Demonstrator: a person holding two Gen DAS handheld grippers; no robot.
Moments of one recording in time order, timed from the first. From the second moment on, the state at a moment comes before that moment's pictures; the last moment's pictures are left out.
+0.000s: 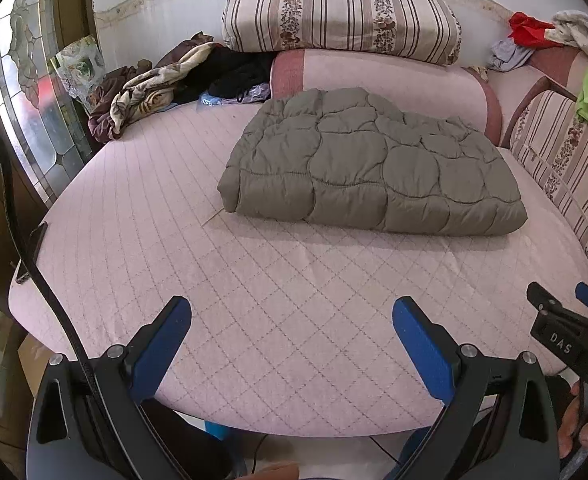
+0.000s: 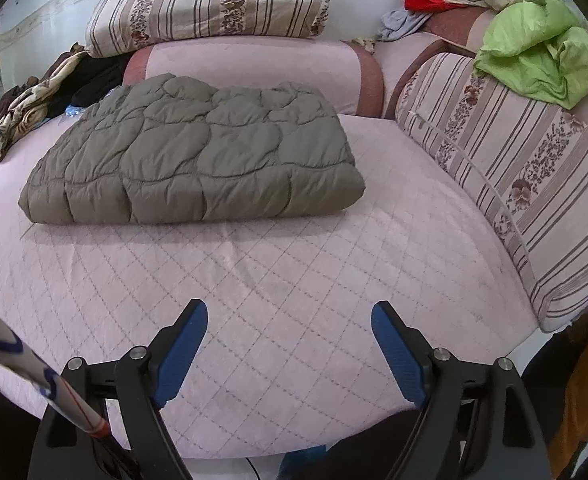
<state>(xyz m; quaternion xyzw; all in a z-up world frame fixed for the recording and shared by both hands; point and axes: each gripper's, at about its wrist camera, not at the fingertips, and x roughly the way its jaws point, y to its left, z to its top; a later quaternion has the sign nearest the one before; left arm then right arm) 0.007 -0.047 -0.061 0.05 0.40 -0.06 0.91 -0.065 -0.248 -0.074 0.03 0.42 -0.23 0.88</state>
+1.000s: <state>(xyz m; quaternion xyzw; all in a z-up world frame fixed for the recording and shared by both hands) 0.012 -0.042 -0.068 0.04 0.41 -0.07 0.91 -0.064 -0.238 -0.067 0.03 0.44 -0.22 0.87</state>
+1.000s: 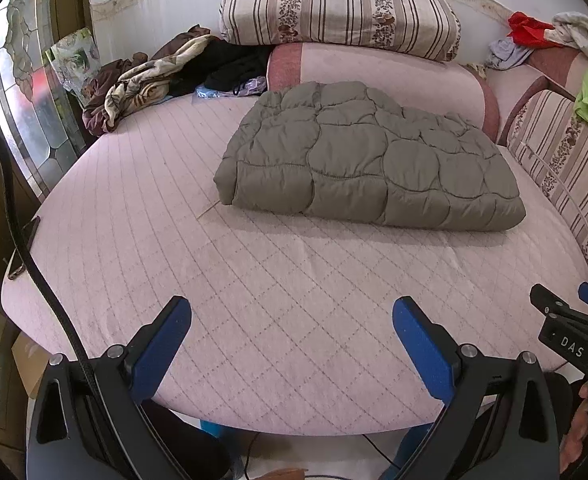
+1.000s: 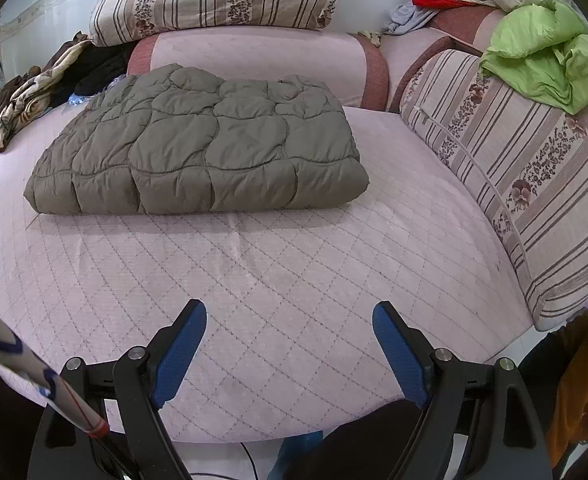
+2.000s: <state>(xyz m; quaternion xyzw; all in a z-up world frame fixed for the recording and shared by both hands) 0.024 -0.016 -0.073 0.02 0.42 -0.04 0.91 -0.046 -0.209 -0.059 0.00 0.44 -0.19 0.88</state>
